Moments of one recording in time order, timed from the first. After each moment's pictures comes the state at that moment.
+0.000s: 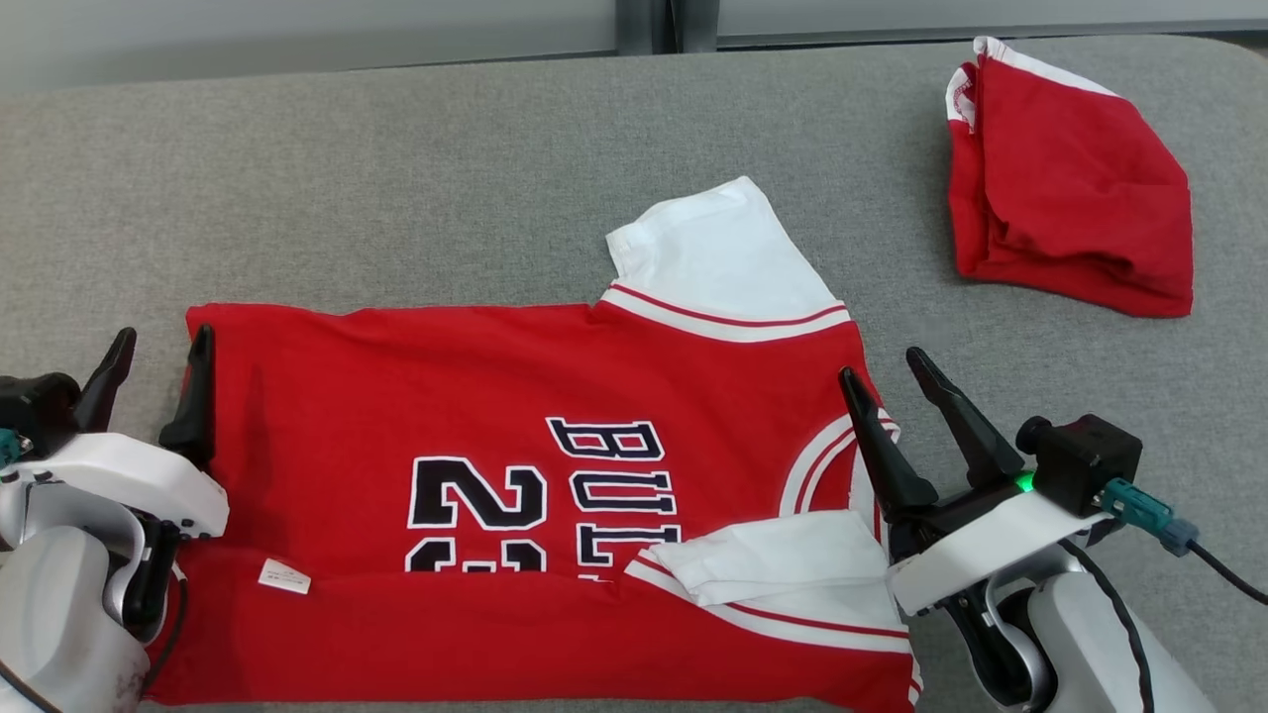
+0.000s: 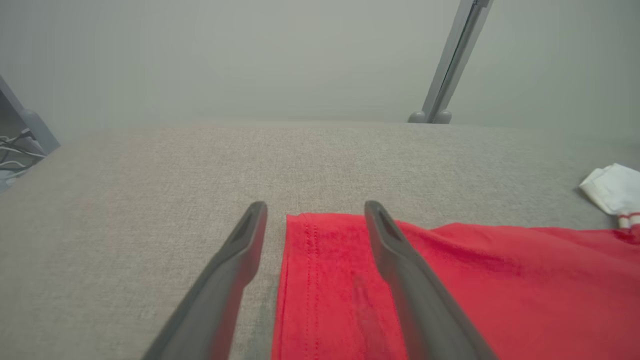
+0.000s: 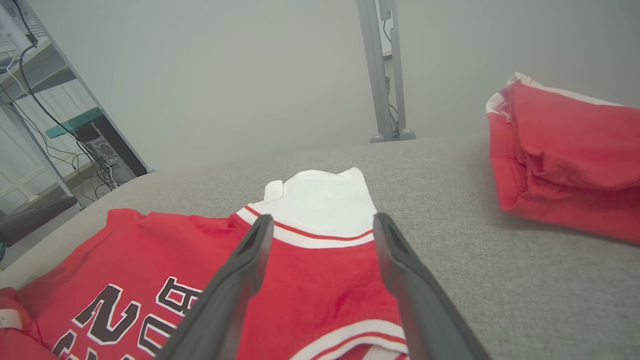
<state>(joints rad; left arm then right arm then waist) -0.50 0.38 -0.22 0.73 -0.54 -0.13 -0.26 -0.30 -0.14 0.35 0.27 0.45 0.13 -0.21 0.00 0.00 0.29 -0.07</state>
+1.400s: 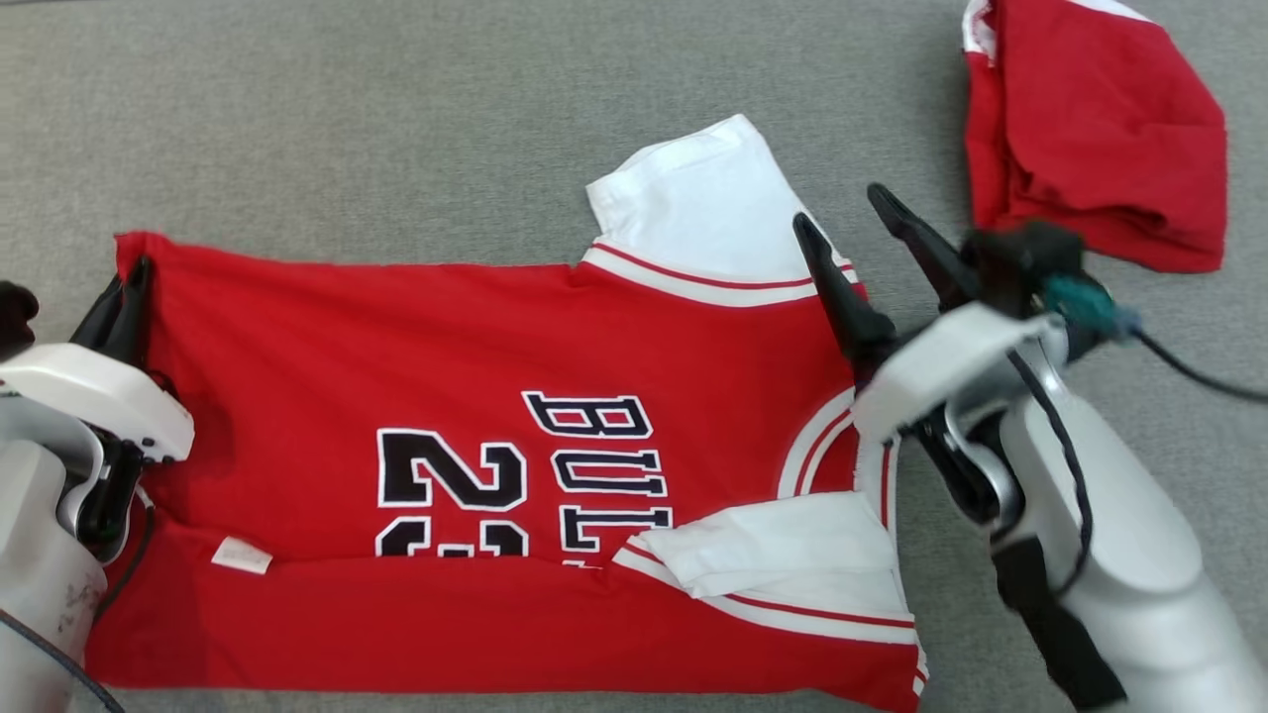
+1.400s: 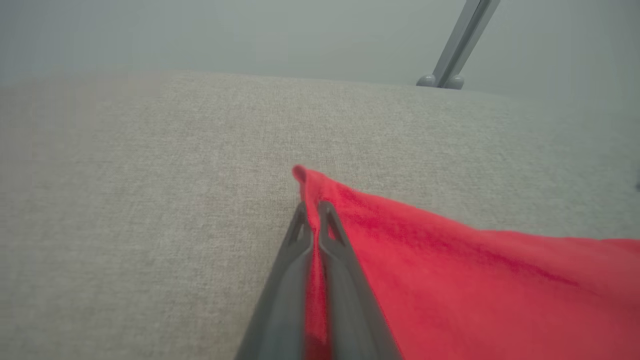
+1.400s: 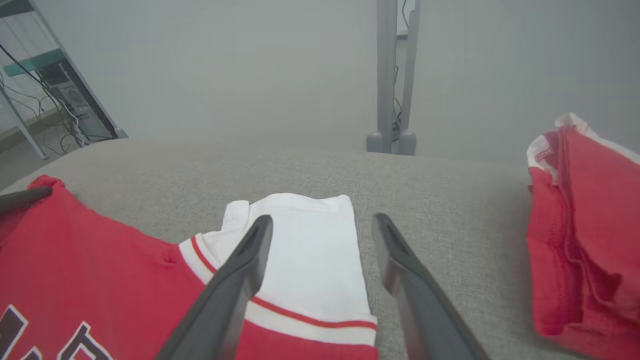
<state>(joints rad) -0.73 0.48 -0.57 0.92 -0.88 -0.13 -0.26 -0.59 -0.10 0.36 0.37 0.36 0.13 -0.08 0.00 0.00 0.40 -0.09</state>
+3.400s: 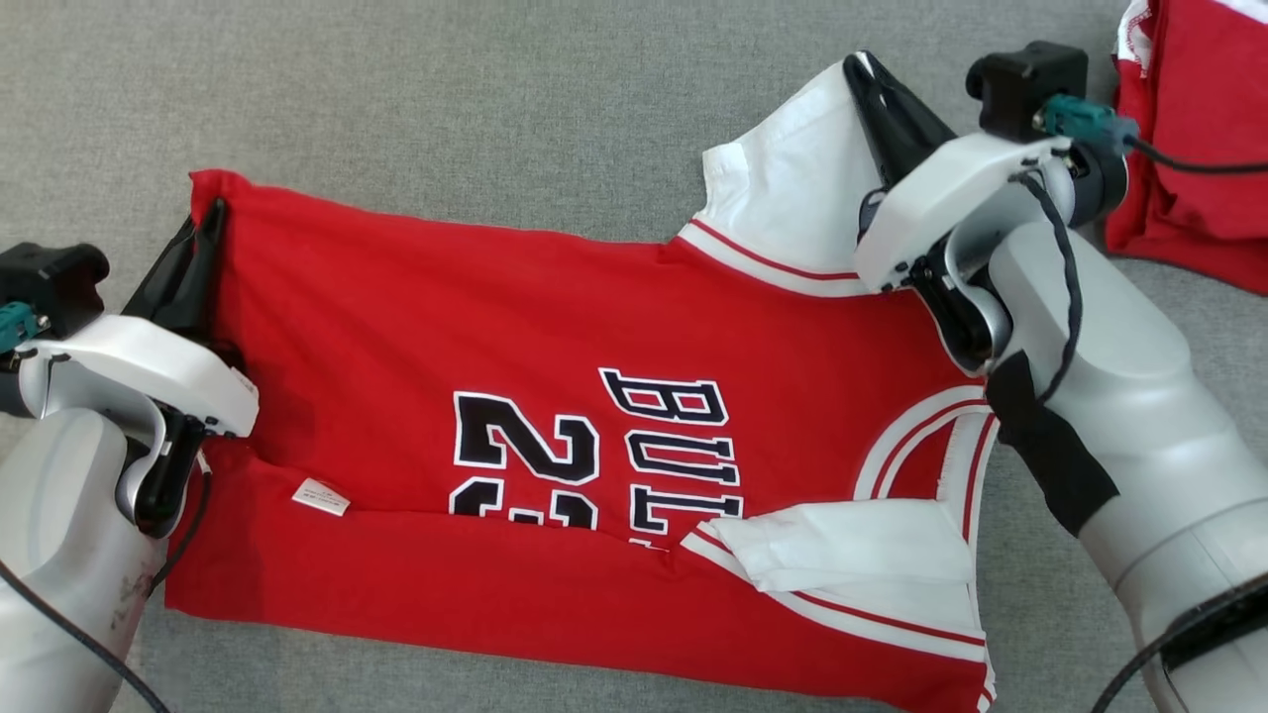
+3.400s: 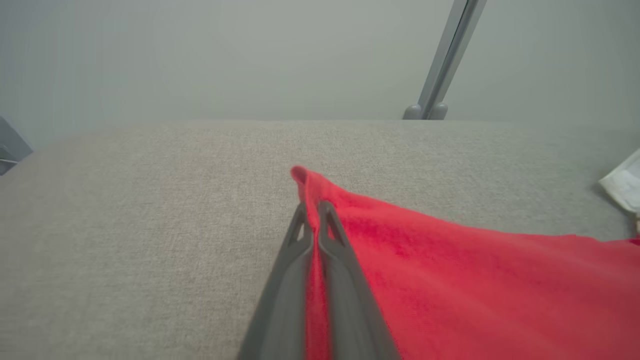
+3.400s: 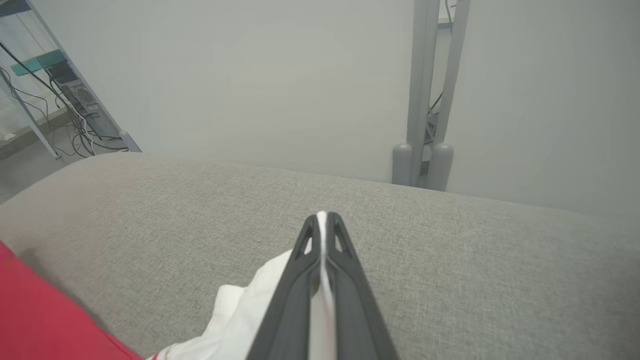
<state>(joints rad) -0.70 0.43 -0.48 0.71 -0.71 -0.13 -0.26 -1.10 -0.07 0.60 1.05 0.58 0.13 -0.25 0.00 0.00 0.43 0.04</state>
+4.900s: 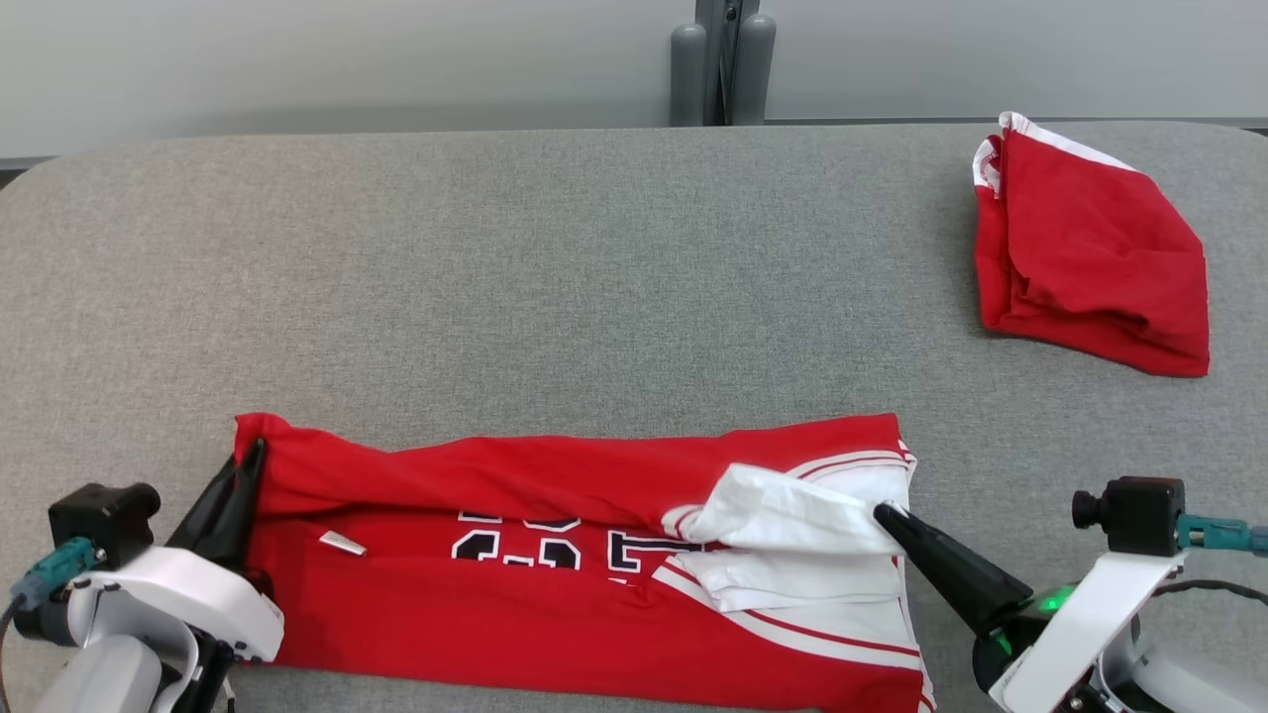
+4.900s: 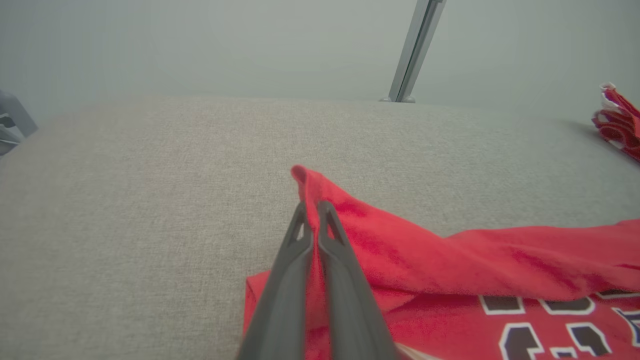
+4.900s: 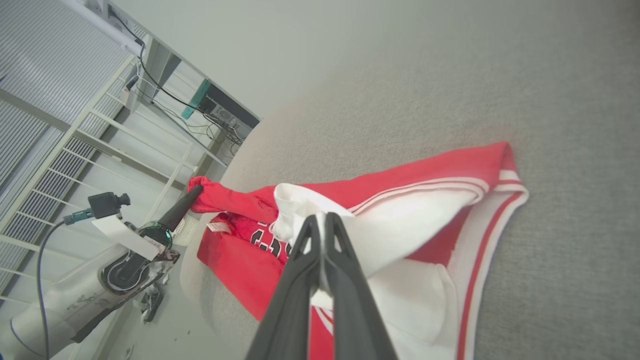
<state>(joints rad) -0.31 0.44 -0.38 0.57 -0.68 -0.13 -0.26 -0.40 -0.68 0.97 0.03 1.42 0.13 -0.22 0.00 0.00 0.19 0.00</state>
